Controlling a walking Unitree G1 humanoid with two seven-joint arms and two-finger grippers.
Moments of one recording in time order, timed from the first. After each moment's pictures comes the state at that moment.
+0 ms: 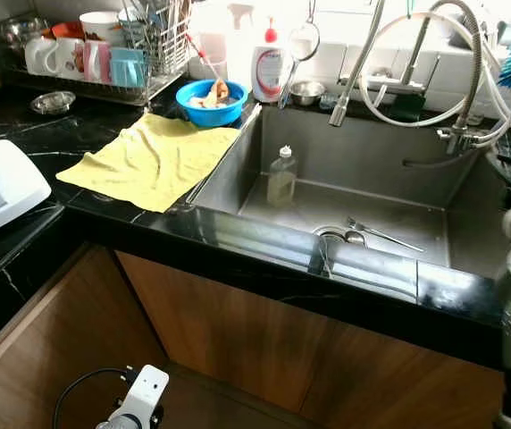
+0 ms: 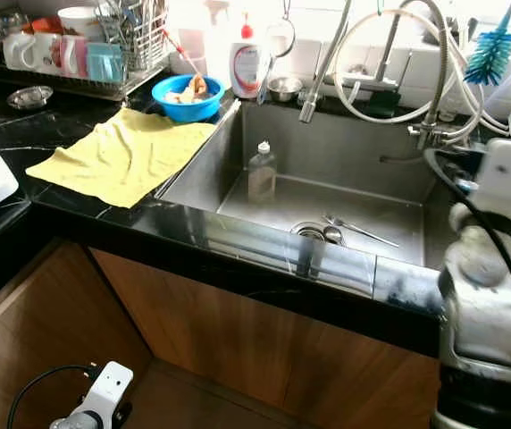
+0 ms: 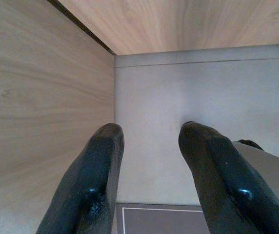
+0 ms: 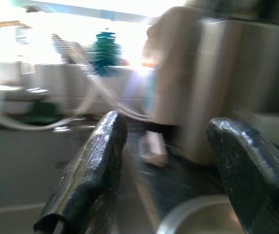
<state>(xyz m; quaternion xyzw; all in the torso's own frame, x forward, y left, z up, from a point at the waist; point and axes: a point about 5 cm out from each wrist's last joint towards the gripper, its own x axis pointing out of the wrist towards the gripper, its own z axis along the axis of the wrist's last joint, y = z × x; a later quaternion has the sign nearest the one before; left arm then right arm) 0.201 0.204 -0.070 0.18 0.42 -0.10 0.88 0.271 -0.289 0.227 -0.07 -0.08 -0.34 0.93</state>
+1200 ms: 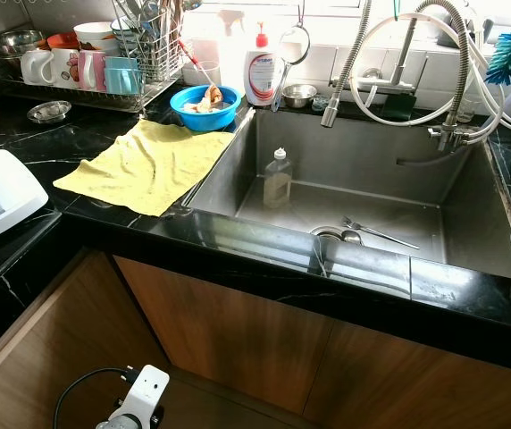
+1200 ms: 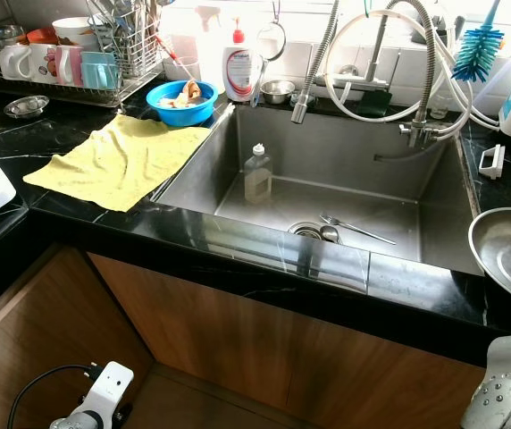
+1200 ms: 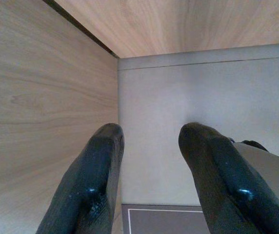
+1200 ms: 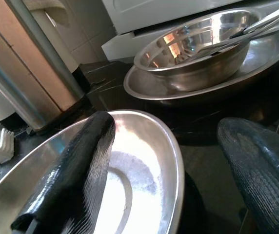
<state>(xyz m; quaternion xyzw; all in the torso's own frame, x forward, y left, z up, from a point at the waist) 0.201 0.203 -0.070 0.18 0.42 -0.10 0.88 0.196 -0.335 0.181 0.17 -0.08 -0.55 0.81</state>
